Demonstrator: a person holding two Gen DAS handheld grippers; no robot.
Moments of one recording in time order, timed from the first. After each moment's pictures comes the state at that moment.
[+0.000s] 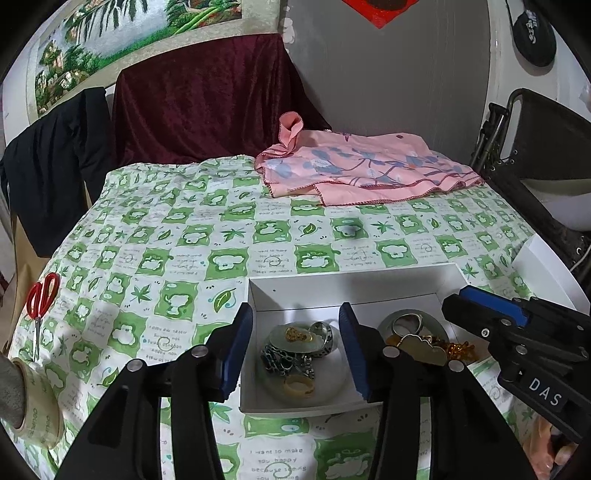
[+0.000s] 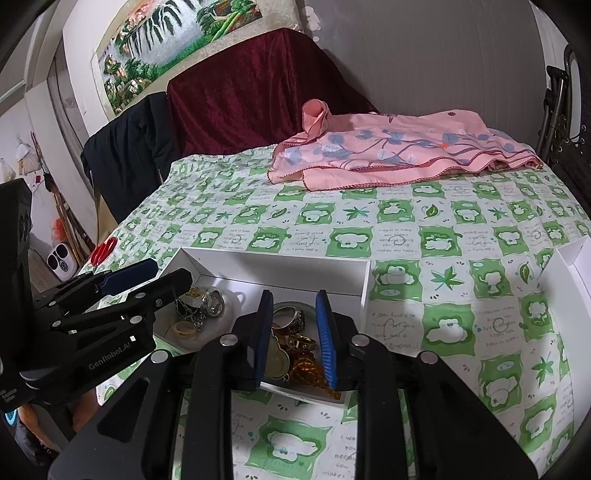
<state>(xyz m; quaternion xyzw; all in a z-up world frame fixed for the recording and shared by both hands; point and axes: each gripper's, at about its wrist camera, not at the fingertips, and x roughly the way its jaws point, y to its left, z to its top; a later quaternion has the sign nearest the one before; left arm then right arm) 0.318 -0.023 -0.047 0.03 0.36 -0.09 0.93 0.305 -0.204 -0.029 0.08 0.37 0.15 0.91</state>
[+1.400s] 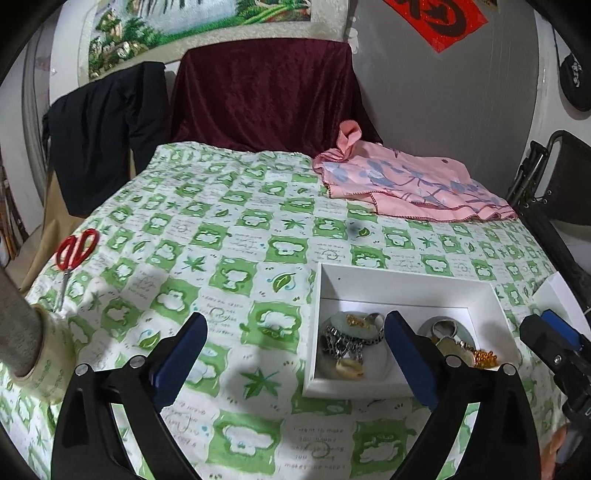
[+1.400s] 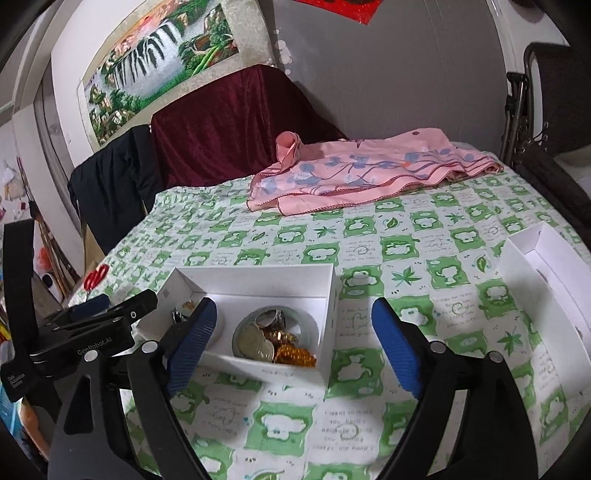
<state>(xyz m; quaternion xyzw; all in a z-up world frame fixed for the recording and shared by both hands) 0.298 0.016 -0.046 -0.03 0.35 -0.01 0.94 0.265 -0.216 -0.016 0.09 0.32 0.09 0.94</state>
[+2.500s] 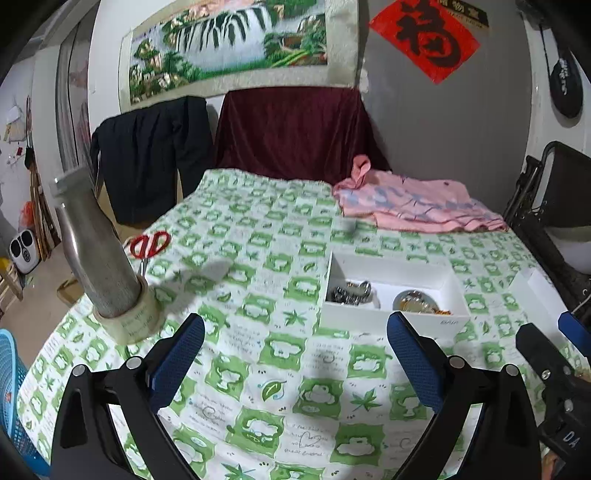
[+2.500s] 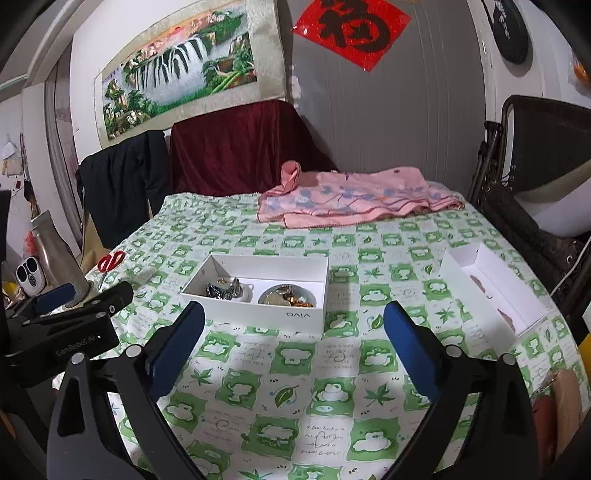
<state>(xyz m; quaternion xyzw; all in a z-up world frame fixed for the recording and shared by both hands) 0.174 0.014 0.013 -0.02 0.30 0.04 0.95 0.157 -0.197 0.036 0.04 0.27 0.06 0.96</state>
